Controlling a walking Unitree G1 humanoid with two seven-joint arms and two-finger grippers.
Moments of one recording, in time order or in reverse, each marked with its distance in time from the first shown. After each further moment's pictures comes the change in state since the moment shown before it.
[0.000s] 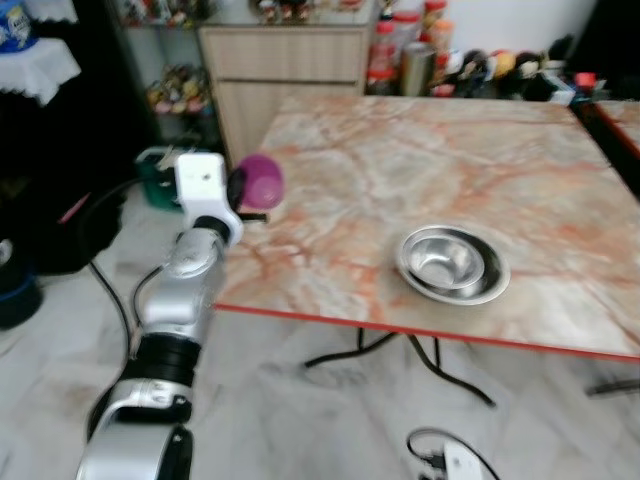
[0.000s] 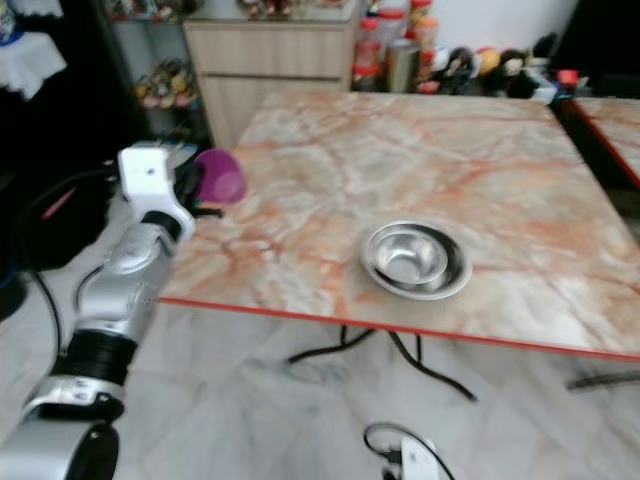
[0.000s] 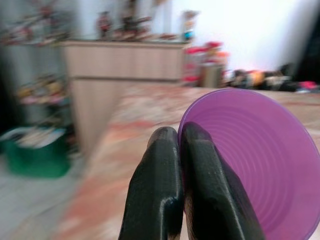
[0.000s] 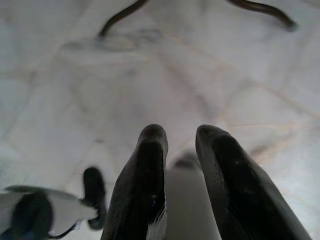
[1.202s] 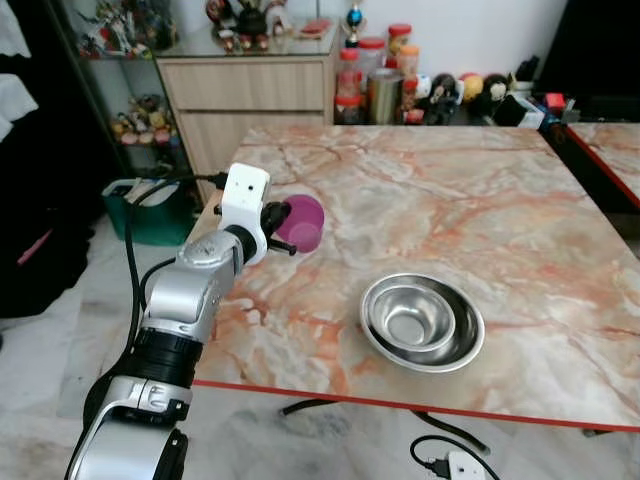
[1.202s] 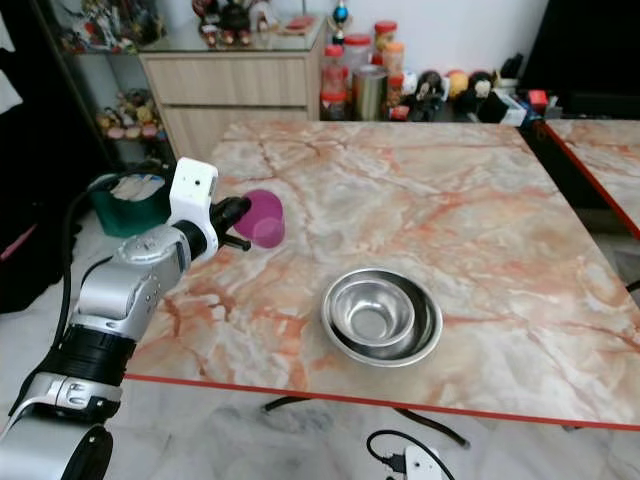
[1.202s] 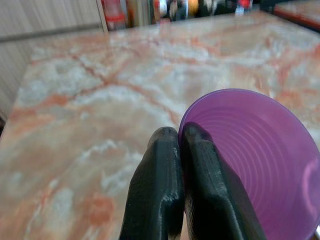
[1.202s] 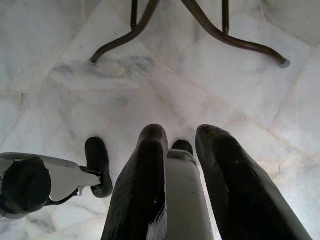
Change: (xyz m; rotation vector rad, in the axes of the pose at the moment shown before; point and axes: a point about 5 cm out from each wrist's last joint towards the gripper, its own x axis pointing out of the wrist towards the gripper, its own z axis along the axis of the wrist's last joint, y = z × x) left arm -0.002 -0.038 -0.007 0.102 0.356 -0.337; right arm -0.002 -0.007 -0.005 0.002 0.017 -0.006
